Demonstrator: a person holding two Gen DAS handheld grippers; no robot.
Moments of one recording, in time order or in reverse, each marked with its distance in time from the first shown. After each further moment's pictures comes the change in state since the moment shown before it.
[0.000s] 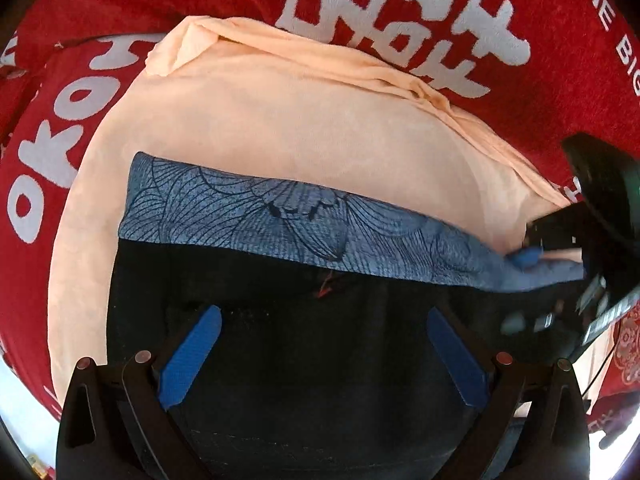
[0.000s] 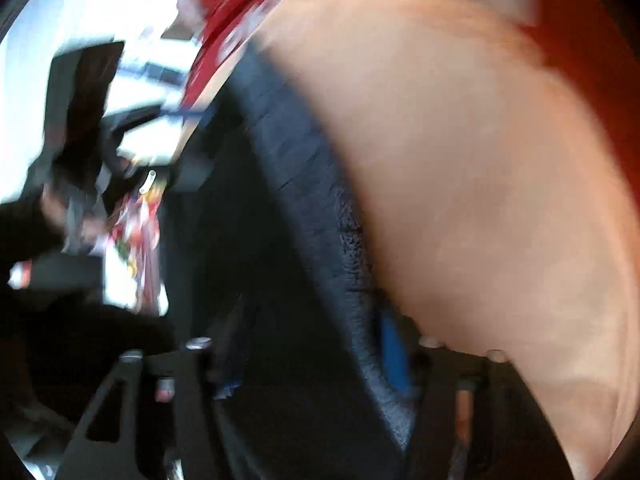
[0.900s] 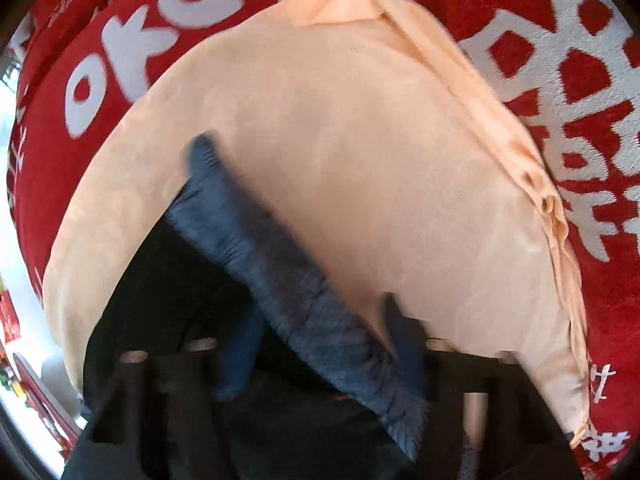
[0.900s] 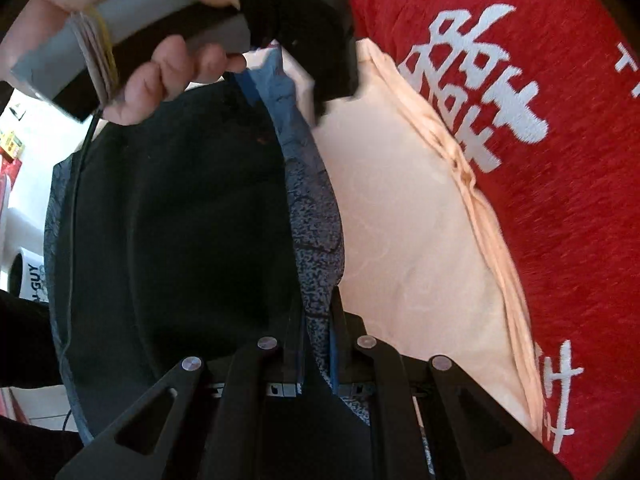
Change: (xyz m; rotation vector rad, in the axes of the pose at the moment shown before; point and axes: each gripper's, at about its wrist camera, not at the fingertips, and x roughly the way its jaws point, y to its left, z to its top) left arm 0.008 0.050 0.037 -0.558 0.097 0.177; right arm 0.014 0.142 -0.060 -0.193 -0.232 -0.755
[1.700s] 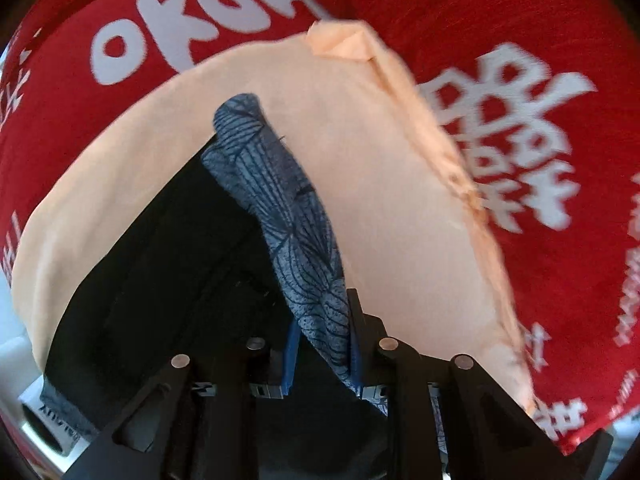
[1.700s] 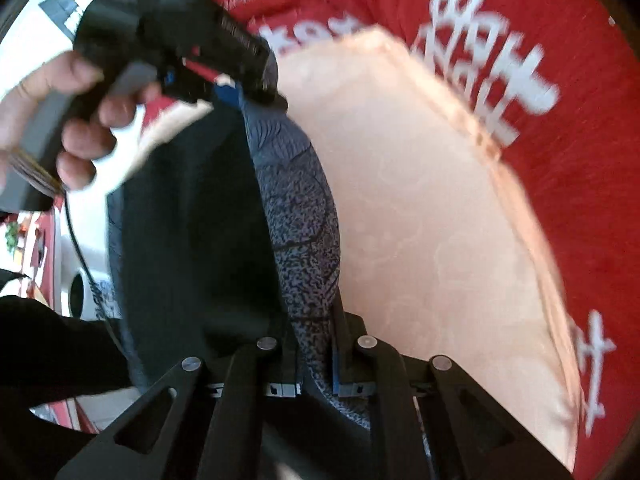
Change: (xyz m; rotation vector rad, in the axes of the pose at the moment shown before) left arm -0.066 0.086 -0.069 -0.031 -0.121 -0.348; right arm -0.022 0.009 0.027 0.118 0.037 0.211
